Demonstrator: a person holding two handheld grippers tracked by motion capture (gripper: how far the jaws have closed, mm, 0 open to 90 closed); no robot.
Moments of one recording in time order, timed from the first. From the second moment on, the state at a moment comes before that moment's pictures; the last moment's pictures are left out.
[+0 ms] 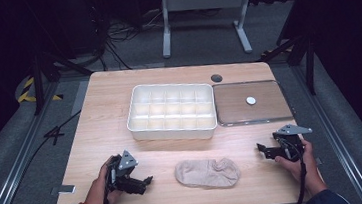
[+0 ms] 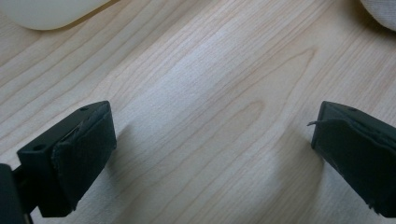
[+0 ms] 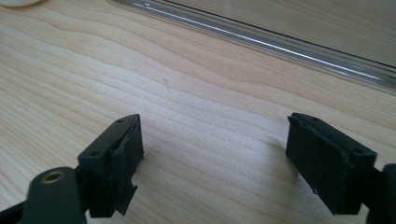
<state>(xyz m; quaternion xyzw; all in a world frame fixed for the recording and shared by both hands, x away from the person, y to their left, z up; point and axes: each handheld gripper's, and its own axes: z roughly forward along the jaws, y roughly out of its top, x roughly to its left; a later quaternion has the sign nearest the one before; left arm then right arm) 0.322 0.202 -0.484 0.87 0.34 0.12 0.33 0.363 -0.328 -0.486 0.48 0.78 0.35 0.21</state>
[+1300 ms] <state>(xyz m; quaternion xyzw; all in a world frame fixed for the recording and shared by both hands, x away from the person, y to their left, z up) 0.327 0.211 -0.484 0.88 0.30 0.11 0.34 0.328 -0.221 -0.444 0.31 0.83 0.44 0.14</state>
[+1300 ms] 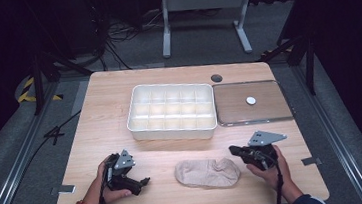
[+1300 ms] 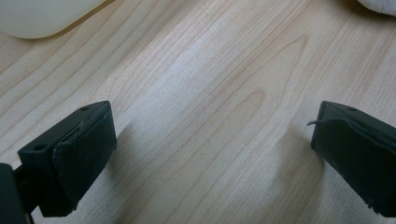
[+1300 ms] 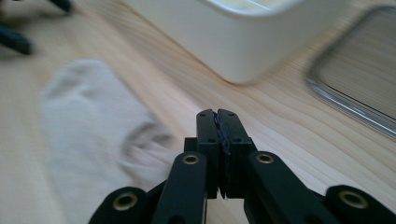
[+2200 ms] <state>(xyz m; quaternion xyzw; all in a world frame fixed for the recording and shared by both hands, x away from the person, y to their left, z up) 0.330 0.170 -0.471 0.84 0.35 0.08 0.41 0.312 -0.105 -0.475 0.20 0.90 0.38 0.10</state>
